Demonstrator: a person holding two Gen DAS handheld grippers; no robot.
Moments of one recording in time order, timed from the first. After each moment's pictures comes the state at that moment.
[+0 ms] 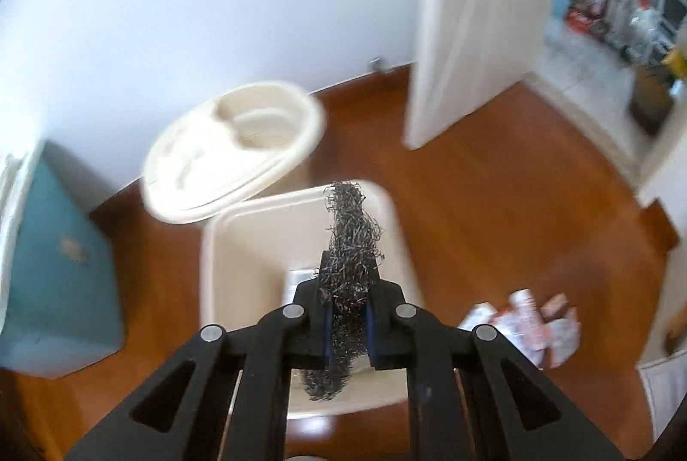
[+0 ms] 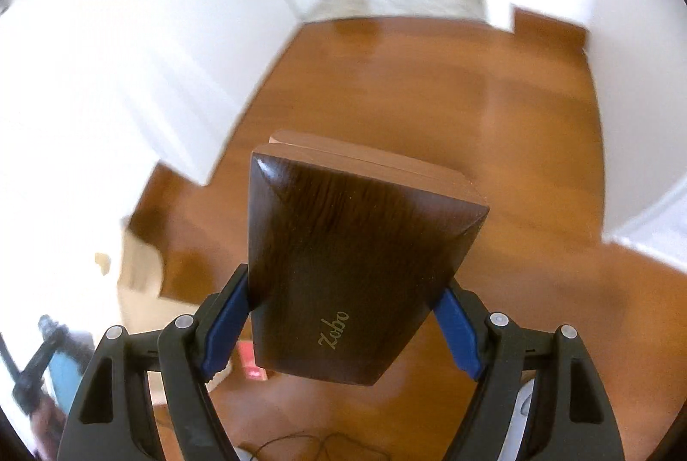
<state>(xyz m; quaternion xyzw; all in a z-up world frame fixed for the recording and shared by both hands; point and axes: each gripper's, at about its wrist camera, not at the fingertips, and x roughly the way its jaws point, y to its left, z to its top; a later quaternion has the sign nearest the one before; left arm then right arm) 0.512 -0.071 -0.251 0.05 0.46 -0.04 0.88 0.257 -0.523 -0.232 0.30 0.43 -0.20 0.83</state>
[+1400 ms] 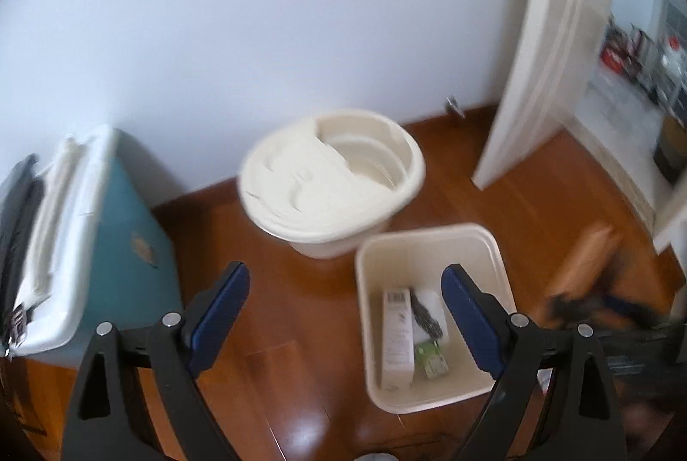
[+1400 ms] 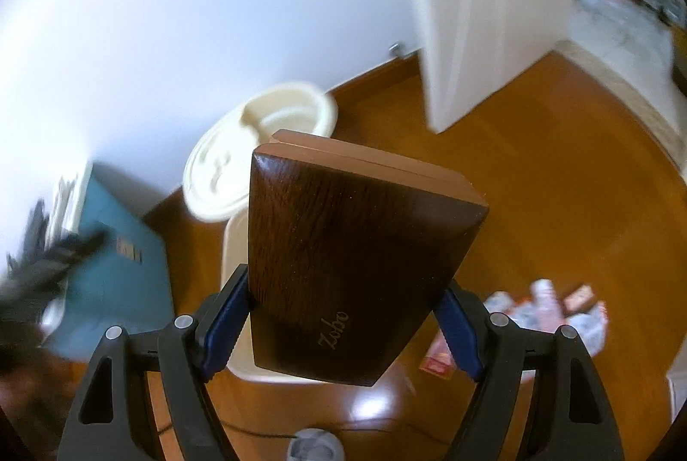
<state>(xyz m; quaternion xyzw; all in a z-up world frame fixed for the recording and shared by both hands) 0.502 0.086 -0.160 0.00 0.42 0.02 0.91 0.475 -0.127 -0.224 0.11 0.49 0.04 0.86</state>
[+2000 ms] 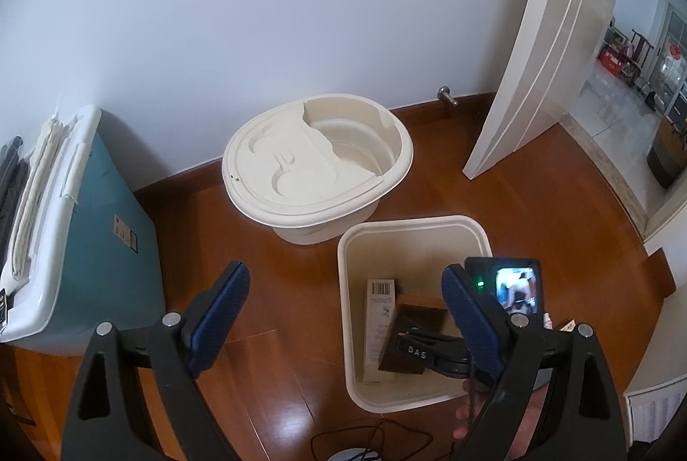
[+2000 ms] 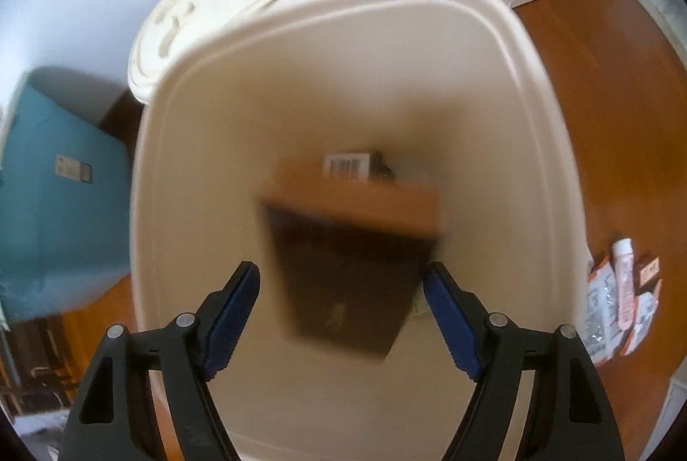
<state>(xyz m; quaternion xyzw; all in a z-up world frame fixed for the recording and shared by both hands) 0.516 0.069 -0.189 -0.01 0.46 0.00 0.89 0.551 -0.077 -0.387 0.09 0.63 0.07 0.77</state>
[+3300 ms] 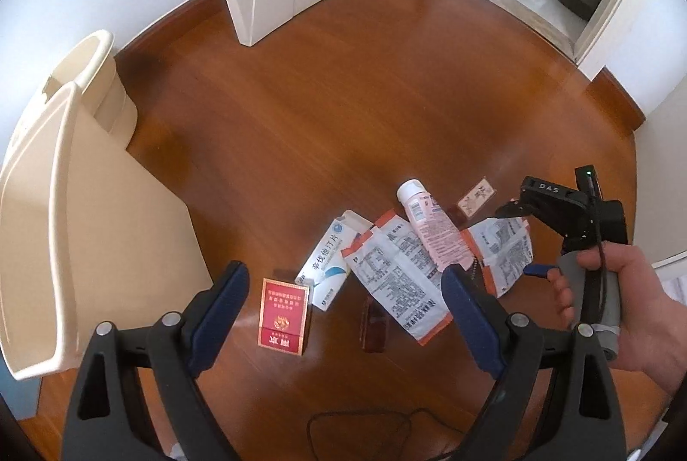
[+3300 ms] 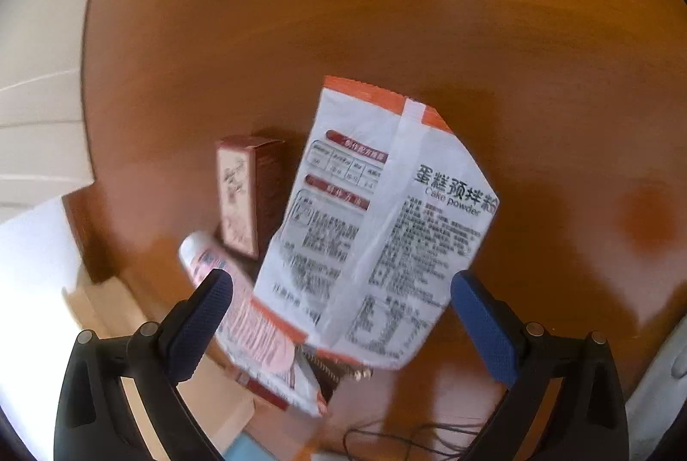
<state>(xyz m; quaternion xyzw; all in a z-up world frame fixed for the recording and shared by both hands) 0.451 -0.272 -0.392 0.12 0.55 -0.18 0.81 0.343 -0.586 -0.593 0.55 0.57 -0.24 0.56</state>
